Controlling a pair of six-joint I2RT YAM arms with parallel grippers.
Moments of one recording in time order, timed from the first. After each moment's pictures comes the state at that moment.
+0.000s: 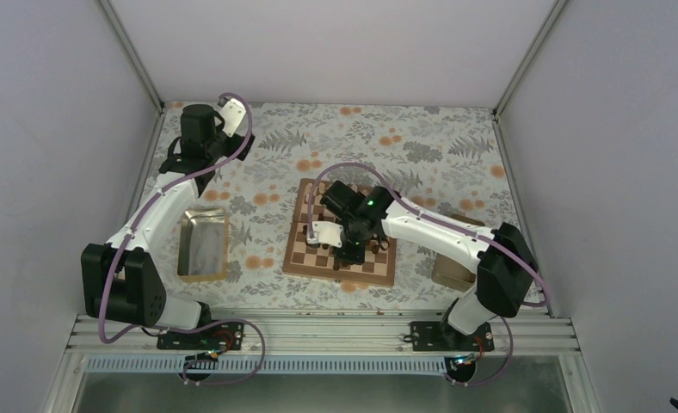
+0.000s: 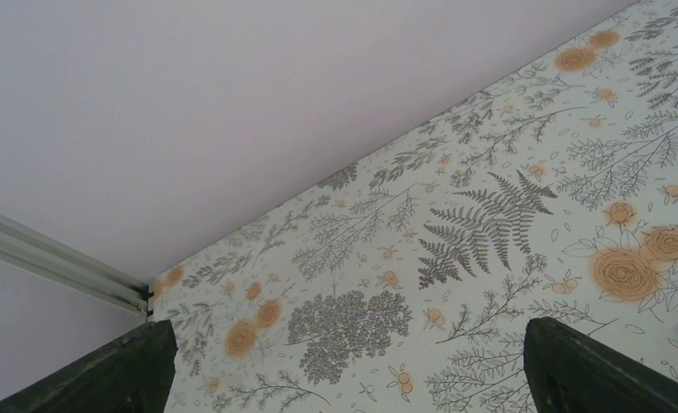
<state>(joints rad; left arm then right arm) -0.15 1.41 1.13 -0.15 -0.02 0.41 0.94 1.58 1.25 -1.00 -0.21 -0.52</state>
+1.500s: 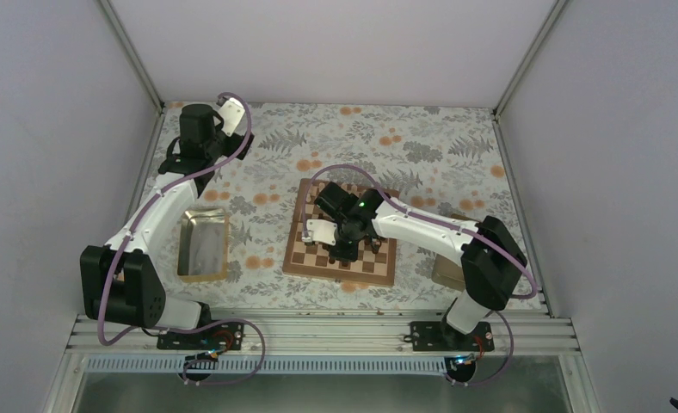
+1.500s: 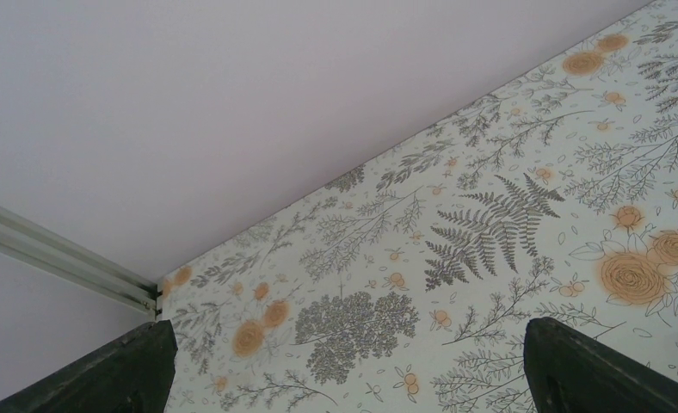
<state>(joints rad) -0.15 1.40 1.13 -0.15 -0.04 0.41 0.94 1.65 1.21 -0.87 -0.14 -0.53</state>
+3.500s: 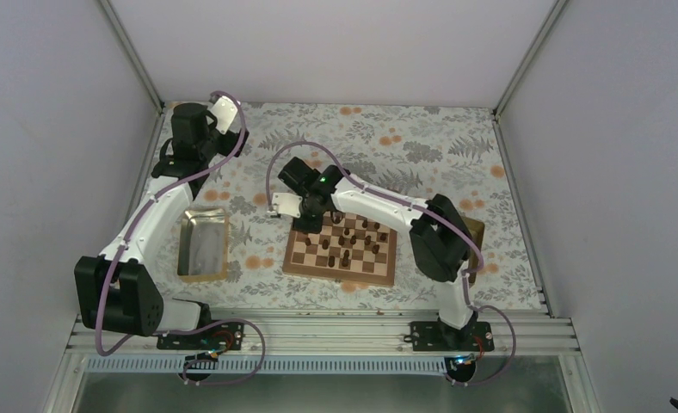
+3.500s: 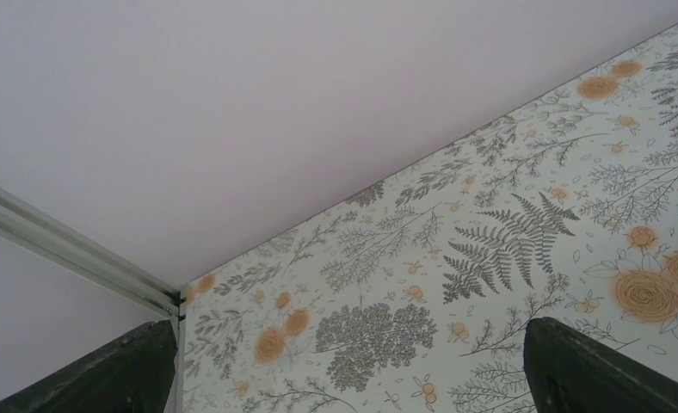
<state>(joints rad) -0.13 1.35 1.13 -0.14 -0.04 0.41 0.94 2.00 1.65 -0.86 -0.06 -0.58</state>
